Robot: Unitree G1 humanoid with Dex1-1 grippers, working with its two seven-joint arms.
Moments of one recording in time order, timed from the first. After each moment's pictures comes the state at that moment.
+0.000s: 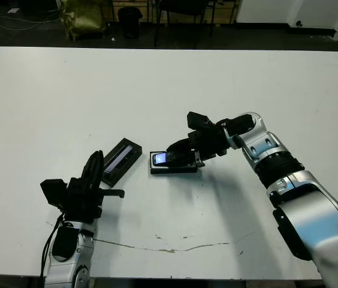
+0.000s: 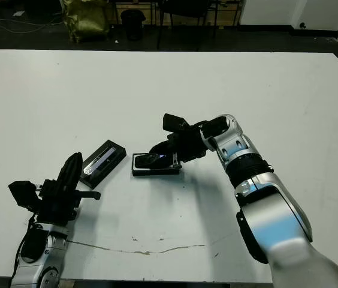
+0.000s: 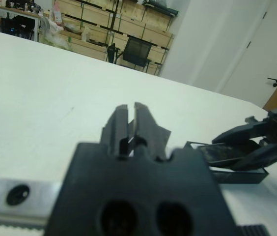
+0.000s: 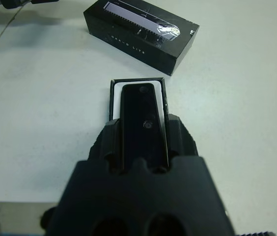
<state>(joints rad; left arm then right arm) 0.20 0.02 0.03 -0.15 -0.25 -0.15 -0.19 -0.93 -0.26 0.37 0.94 -0.09 -0.06 1.34</state>
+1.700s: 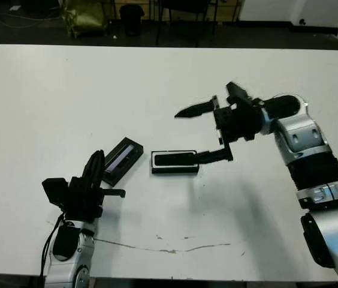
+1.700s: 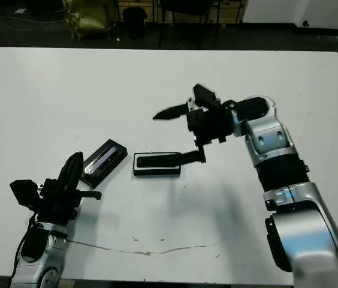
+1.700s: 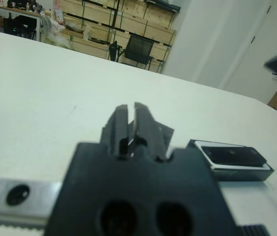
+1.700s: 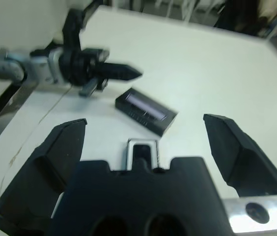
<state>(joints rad) 0.20 0.02 0.02 -0.17 -0.24 -0.12 -0.17 -0.79 -0.43 0.16 0.41 0.23 0.14 1.43</state>
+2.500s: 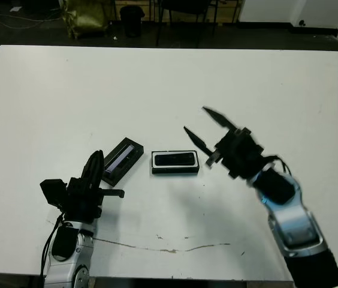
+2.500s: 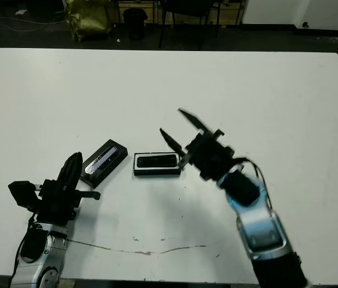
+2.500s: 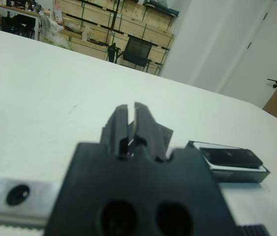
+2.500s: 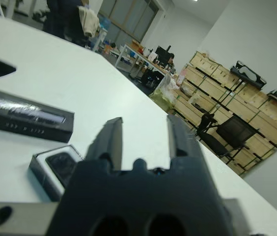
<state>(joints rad) 0.20 0.02 0.03 -0.14 -0.27 -0.15 -0.20 -0.18 -0.32 0.26 -0.20 -0.20 -0.08 0.38</state>
